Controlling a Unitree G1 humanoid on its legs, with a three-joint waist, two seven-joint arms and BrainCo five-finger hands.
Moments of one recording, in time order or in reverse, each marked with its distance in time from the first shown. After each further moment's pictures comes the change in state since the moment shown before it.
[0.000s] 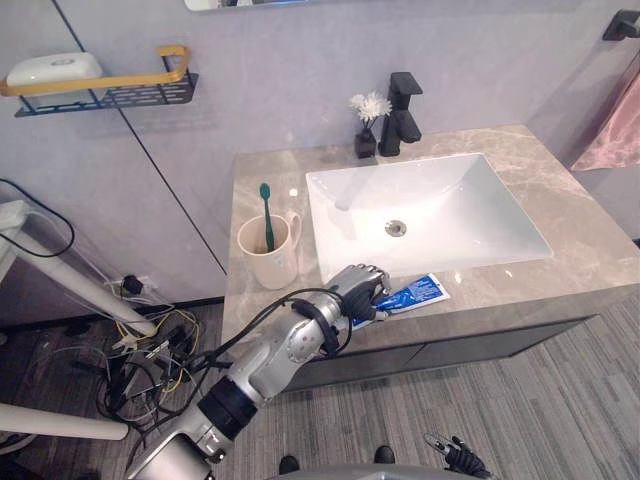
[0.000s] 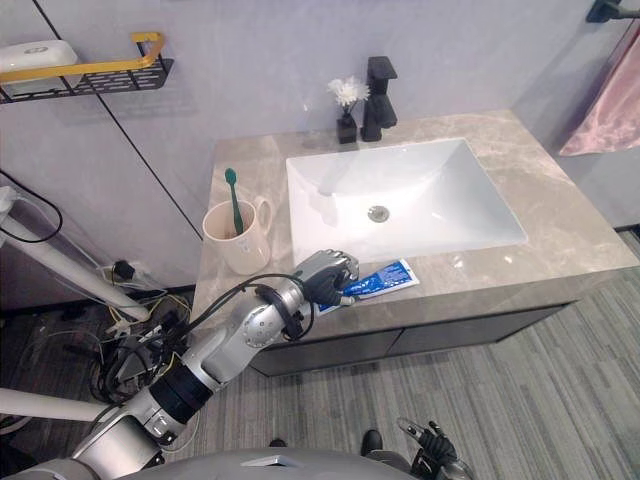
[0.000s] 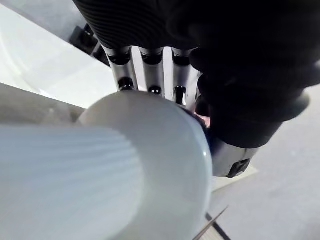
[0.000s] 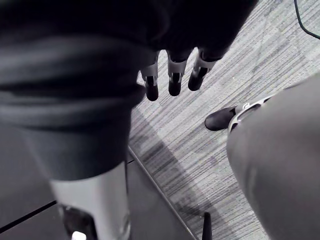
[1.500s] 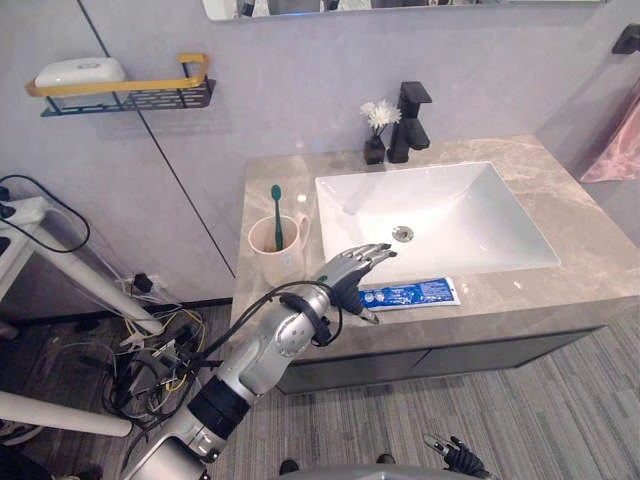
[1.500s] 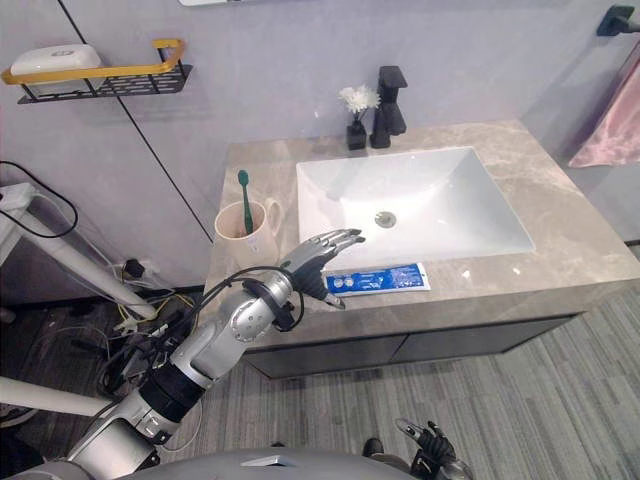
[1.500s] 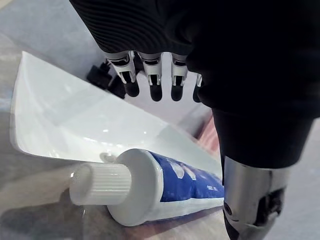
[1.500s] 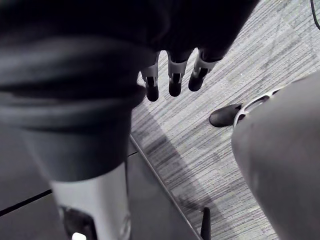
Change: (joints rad) left arm 0.016 0.024 0.069 -0.065 0.006 0.008 0.012; right arm 0.002 -0.002 0.018 0.000 0.000 0.000 0.001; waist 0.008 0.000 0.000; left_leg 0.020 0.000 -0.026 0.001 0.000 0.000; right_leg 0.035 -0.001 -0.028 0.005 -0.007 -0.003
